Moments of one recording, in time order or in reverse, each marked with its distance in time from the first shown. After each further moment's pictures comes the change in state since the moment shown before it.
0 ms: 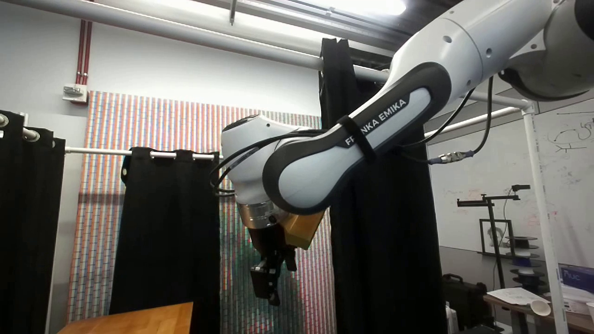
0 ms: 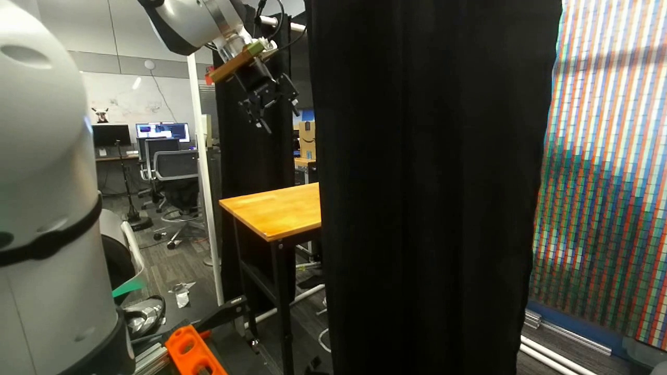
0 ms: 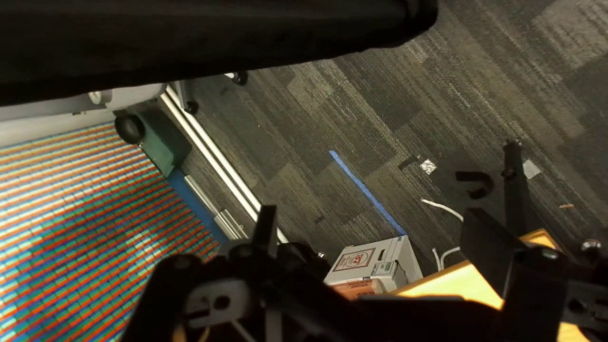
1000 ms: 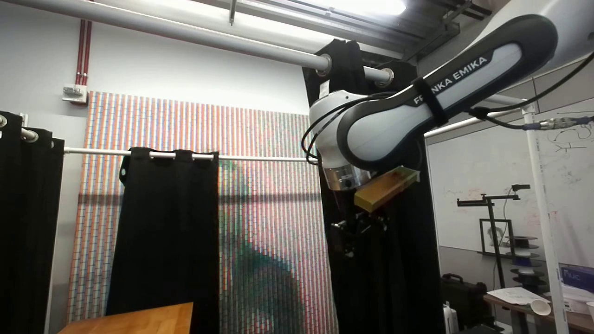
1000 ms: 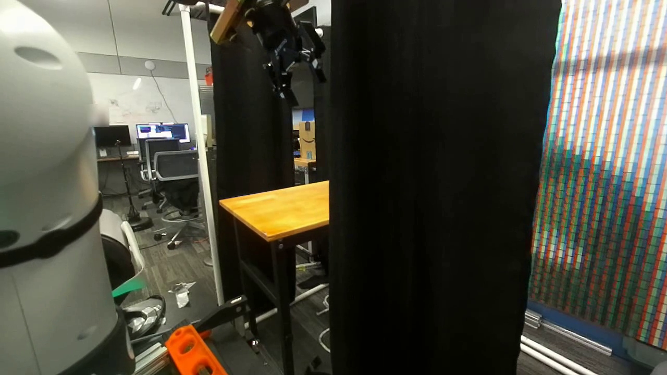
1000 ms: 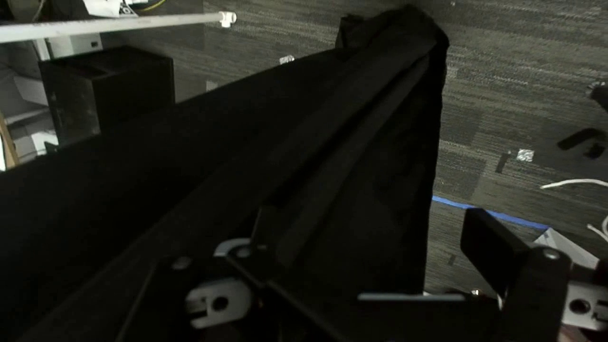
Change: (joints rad) arm 0.034 -0.447 -0.310 -0.274 0.220 -0.142 0.178
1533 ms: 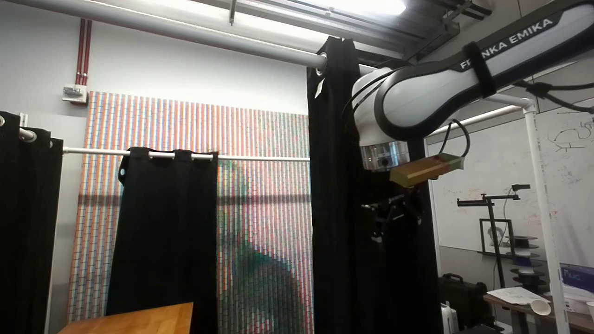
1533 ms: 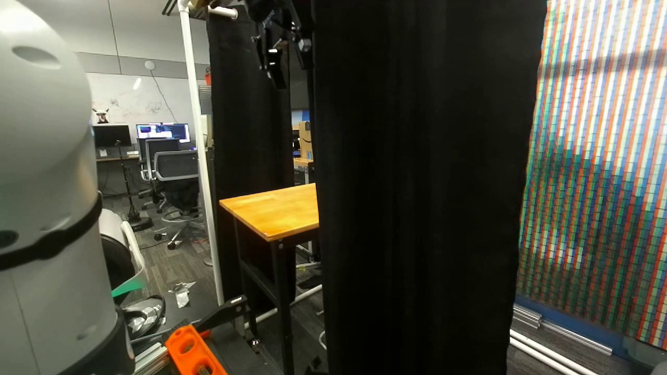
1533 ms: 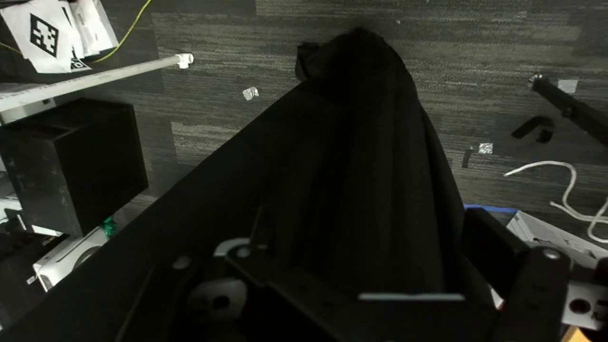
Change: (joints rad) arm 0.000 -0.232 -0.107 -0.107 0.154 -0.061 -0.071
